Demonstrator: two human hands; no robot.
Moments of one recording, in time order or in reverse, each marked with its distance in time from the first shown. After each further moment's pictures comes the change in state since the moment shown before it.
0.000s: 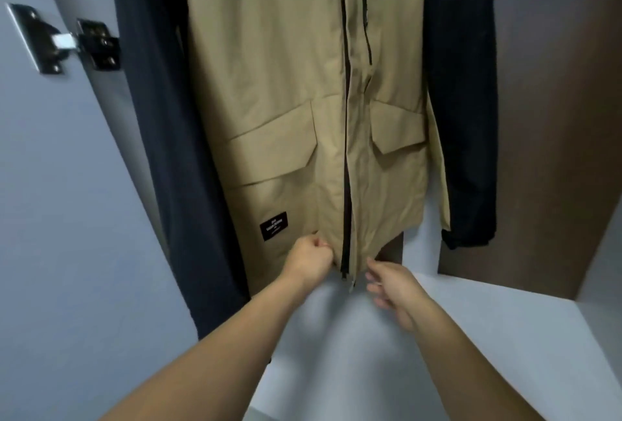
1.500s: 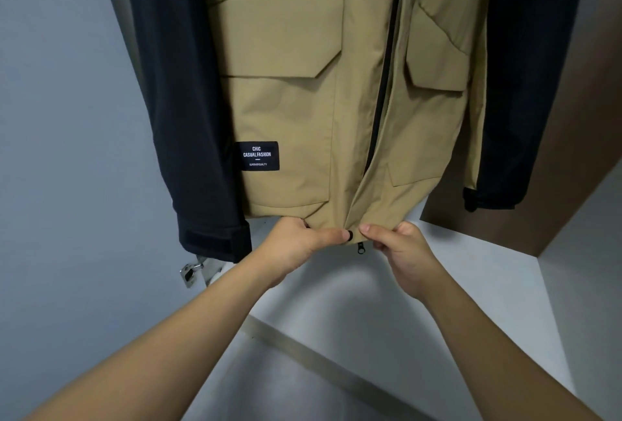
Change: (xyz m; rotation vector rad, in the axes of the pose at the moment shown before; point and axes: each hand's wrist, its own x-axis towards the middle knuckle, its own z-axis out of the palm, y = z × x) left_hand -0.095 -0.058 0.005 -0.353 -0.280 0.017; right_hand -0.054 0.045 -0.031 0.064 -0.246 -0.315
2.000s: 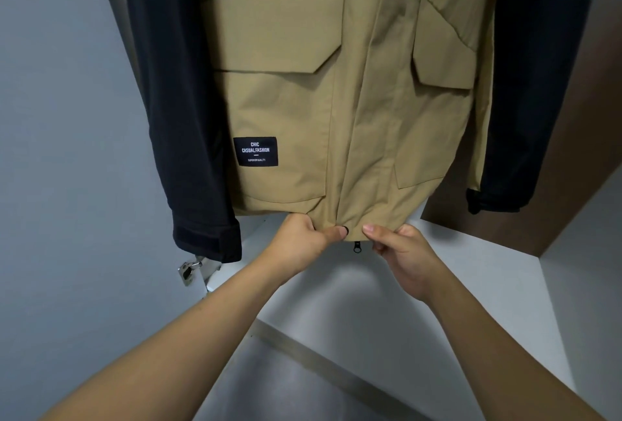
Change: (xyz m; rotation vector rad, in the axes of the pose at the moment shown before) left_hand 0.004 0.003 0.011 0.245 0.183 -0.059; right_hand -0.006 -0.004 -0.002 0.062 -0.097 0.053
